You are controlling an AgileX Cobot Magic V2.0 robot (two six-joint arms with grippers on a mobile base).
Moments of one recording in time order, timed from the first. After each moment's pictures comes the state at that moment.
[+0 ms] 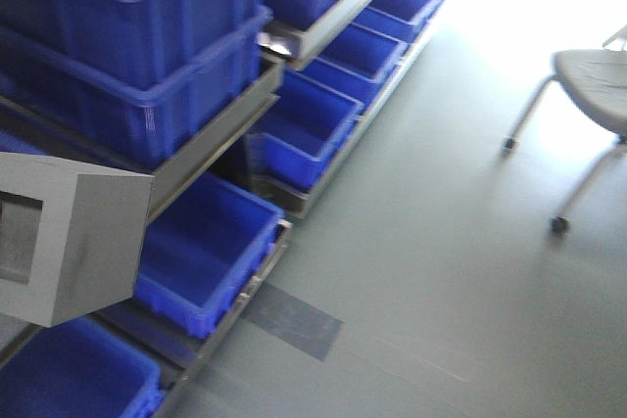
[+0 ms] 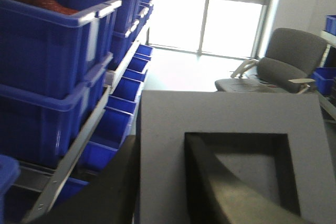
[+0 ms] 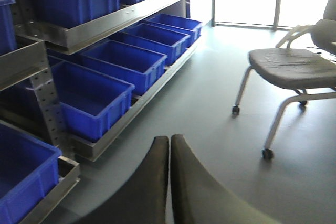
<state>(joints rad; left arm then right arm) -0.35 0.49 -0.50 -0.12 0.17 -0.08 -0.09 -0.02 0.03 0.02 0.22 0.02</state>
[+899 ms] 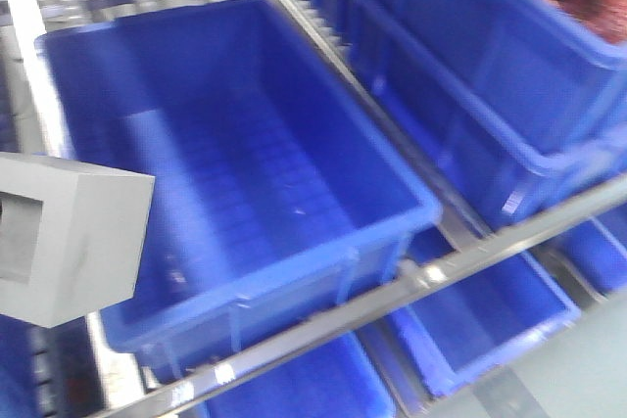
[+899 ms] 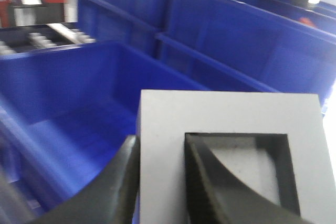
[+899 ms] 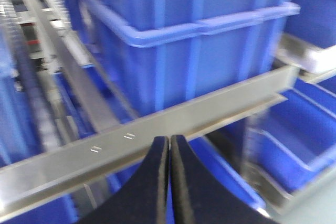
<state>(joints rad) -0.35 0.49 -0.50 -0.12 0.17 -0.08 -0.09 -0.02 0.03 0.02 0.22 0.02</state>
